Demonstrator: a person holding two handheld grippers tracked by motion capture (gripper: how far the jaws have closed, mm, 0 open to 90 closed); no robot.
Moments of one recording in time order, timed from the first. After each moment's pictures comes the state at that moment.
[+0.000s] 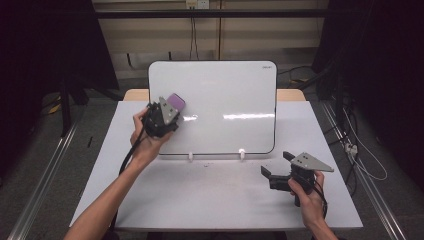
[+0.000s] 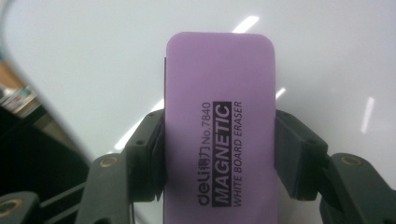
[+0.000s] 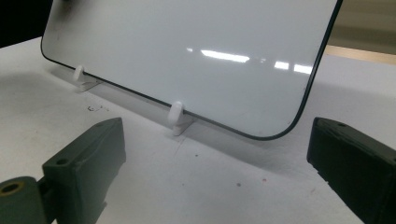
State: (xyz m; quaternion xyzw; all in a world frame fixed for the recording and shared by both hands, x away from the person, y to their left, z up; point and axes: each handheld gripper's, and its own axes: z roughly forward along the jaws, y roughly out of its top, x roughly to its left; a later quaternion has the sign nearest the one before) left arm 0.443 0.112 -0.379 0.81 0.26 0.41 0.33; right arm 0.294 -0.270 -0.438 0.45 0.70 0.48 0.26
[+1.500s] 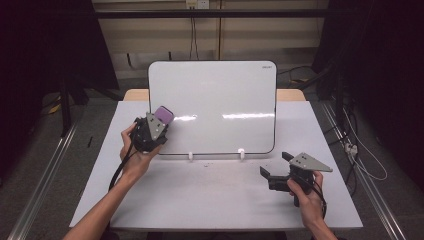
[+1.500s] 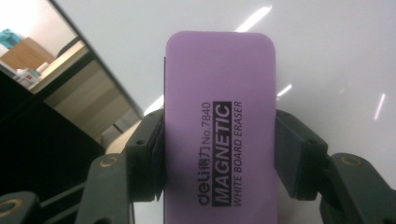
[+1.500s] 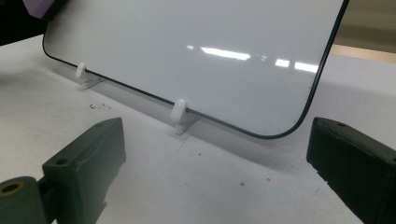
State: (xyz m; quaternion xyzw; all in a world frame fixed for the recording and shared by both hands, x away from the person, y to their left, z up) left arm 0.422 0.148 -0.402 0.80 0.29 0.42 0.32; right arm 0.294 -0.267 -0.439 0.45 0.70 0.48 0.26
